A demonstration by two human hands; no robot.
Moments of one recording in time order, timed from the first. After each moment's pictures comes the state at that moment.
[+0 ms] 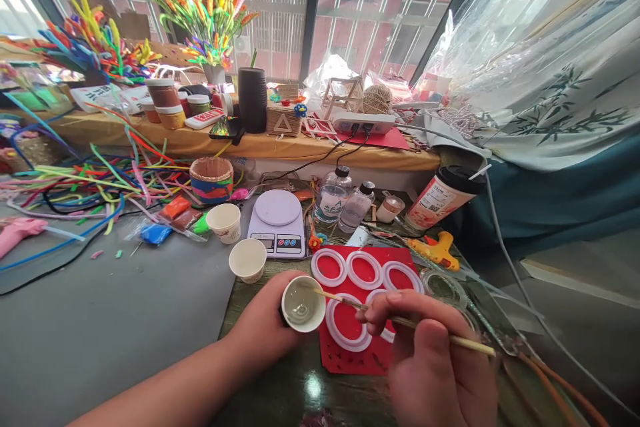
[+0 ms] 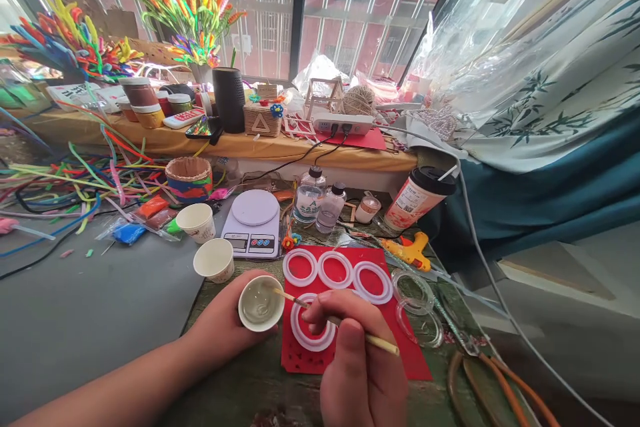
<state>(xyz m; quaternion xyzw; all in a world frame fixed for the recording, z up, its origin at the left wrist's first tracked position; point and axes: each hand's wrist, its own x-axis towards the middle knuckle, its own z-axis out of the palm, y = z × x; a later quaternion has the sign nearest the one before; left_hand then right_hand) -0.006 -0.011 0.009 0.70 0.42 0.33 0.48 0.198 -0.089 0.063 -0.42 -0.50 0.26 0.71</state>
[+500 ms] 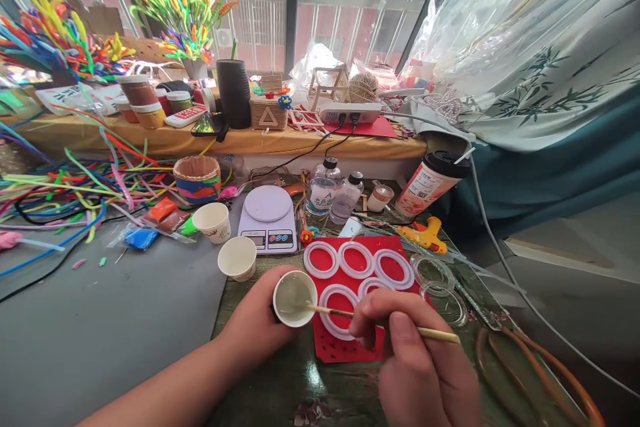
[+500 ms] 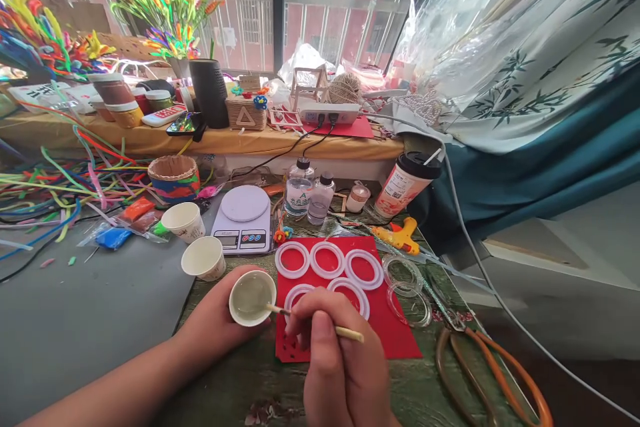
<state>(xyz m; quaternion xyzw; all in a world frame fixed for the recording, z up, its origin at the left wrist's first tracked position) -0.008 -0.010 0.002 0.70 0.43 0.32 0.47 0.195 -0.095 0.067 -0.44 -0.54 0.27 0.67</state>
